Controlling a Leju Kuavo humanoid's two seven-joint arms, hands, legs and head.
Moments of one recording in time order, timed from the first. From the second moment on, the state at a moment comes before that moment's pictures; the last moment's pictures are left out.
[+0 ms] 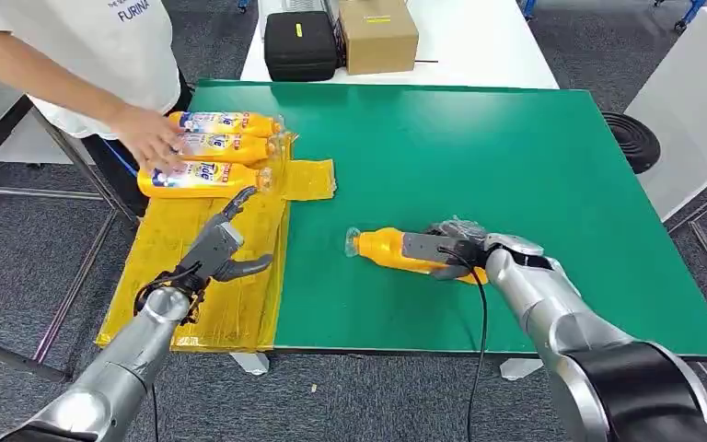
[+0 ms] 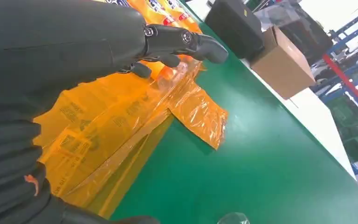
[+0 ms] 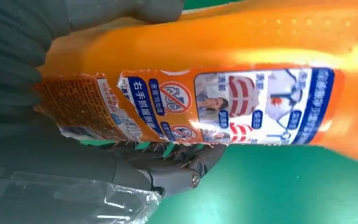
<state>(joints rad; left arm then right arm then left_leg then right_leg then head) -0.57 -0.03 -0.27 -0.71 -0.43 -0.04 -0.50 -0.87 -0.06 0.29 -0.31 1.11 0.24 -0.32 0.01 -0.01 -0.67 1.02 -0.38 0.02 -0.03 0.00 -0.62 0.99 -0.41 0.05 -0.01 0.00</state>
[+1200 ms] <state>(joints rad) -0.41 -0.08 -0.16 -0.90 0.17 -0.41 -0.36 -0.48 0.09 0.15 -0.88 0.55 -0.17 -0.70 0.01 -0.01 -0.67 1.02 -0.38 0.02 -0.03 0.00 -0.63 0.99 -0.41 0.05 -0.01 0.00</state>
